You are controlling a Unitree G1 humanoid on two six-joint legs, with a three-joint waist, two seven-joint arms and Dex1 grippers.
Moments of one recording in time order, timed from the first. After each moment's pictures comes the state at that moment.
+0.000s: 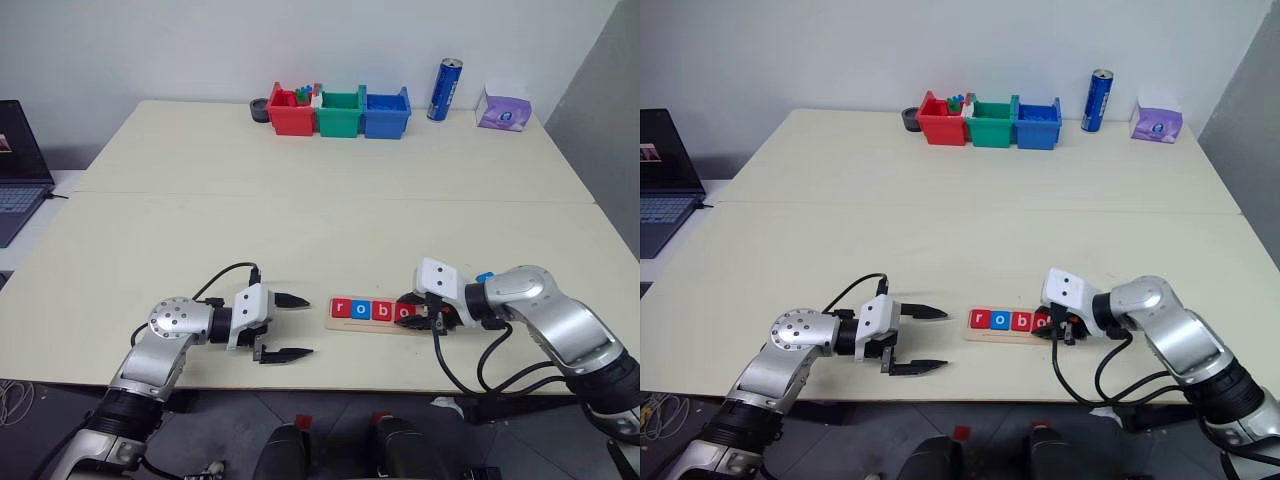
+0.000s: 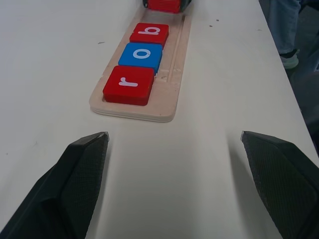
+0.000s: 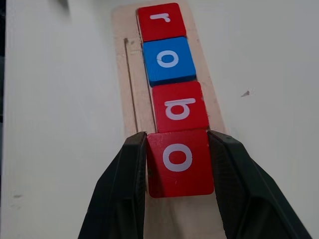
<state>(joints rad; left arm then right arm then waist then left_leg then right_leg) -0.25 0.65 -0.15 0.11 -0.24 -0.05 -1.27 -0.46 -0.77 0.37 -0.26 0.17 0.66 1.04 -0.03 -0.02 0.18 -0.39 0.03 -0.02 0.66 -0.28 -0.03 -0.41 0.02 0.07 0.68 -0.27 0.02</state>
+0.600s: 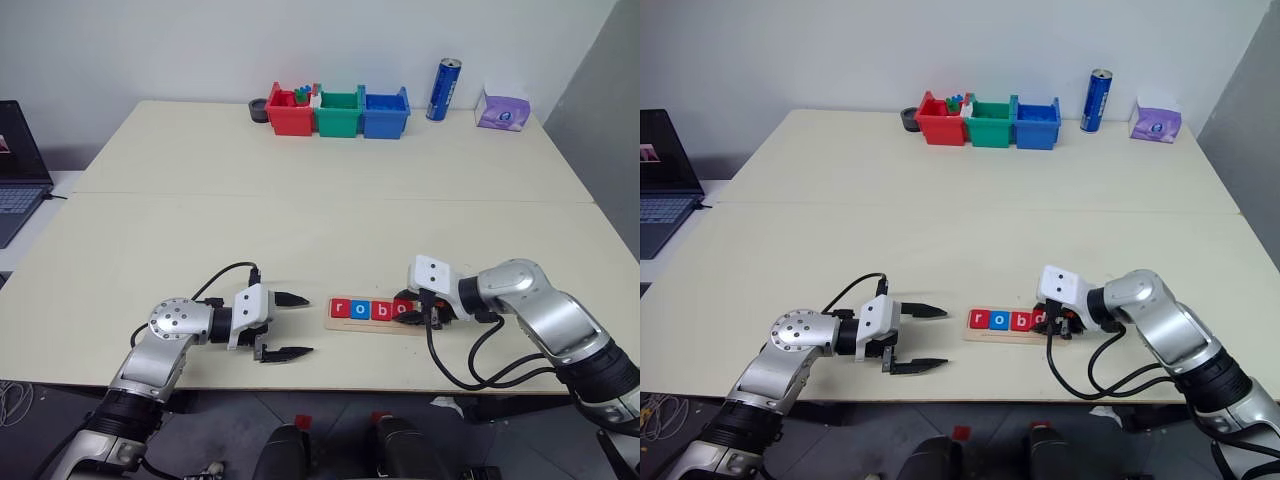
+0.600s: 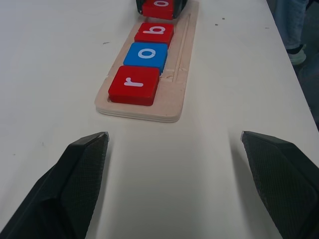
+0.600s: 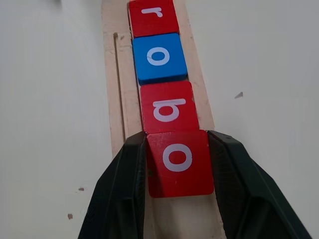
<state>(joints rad) -0.24 0.65 -0.15 0.11 -0.23 -0.07 -1.25 -0.50 -0.74 0.40 -0.22 0.14 0.64 1.07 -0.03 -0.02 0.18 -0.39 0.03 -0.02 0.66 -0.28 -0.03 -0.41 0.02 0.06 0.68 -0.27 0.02</state>
